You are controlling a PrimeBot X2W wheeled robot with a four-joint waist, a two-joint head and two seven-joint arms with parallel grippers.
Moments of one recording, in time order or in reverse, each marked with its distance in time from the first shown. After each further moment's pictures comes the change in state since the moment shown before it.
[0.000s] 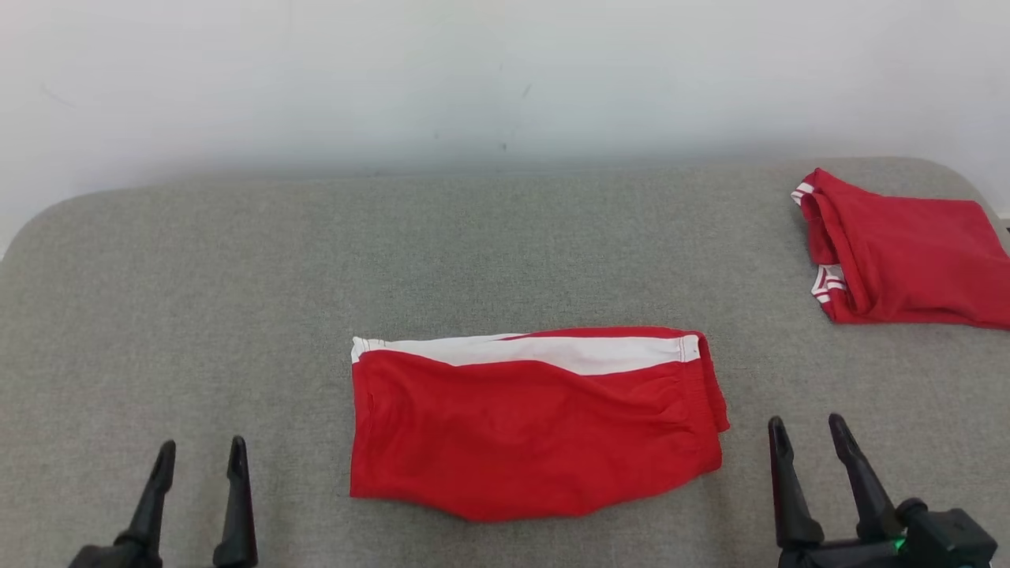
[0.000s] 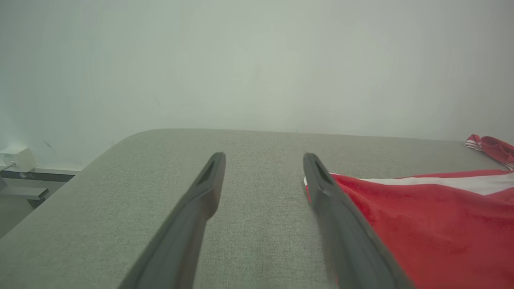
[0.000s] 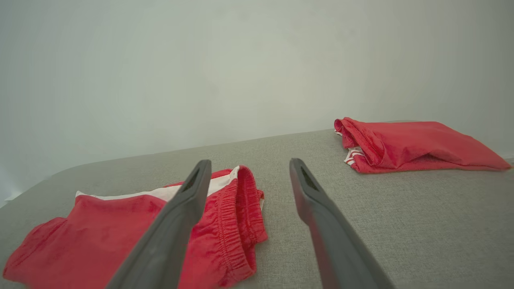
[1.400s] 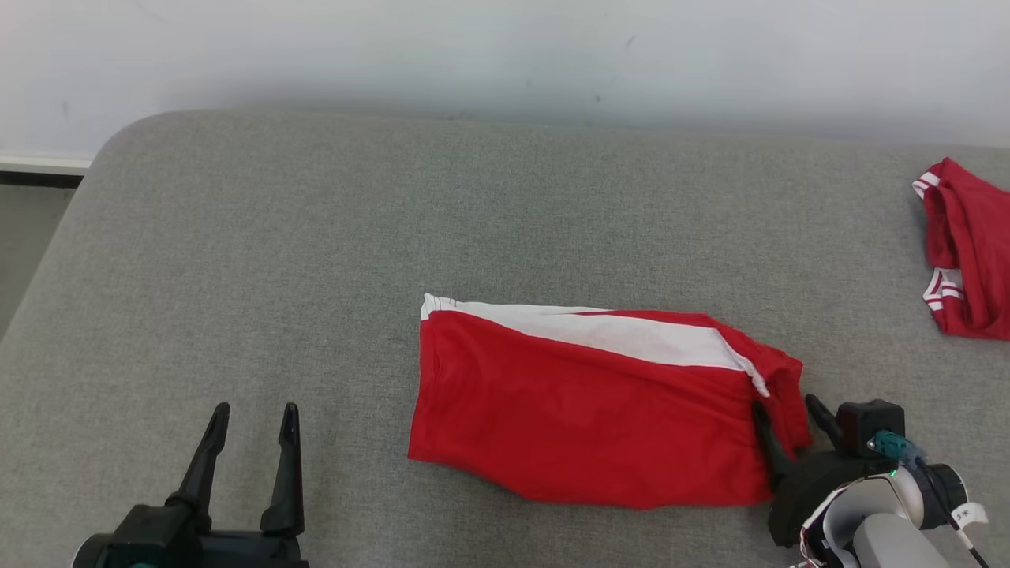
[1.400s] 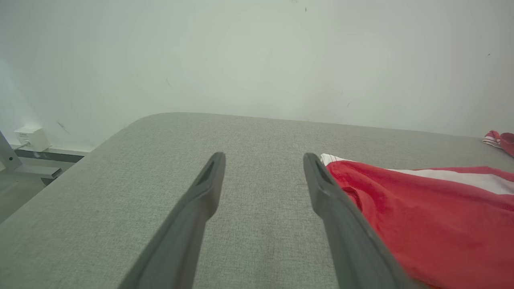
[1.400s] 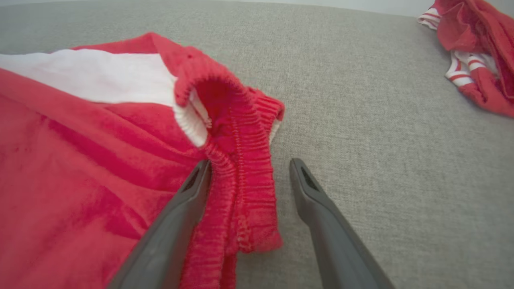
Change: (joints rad) left arm -0.063 -0.082 -0.015 0.036 0.069 -0.078 0.000; right arm -0.417 -0.098 0.065 0.693 -0.077 0.000 0.132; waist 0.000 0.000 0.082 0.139
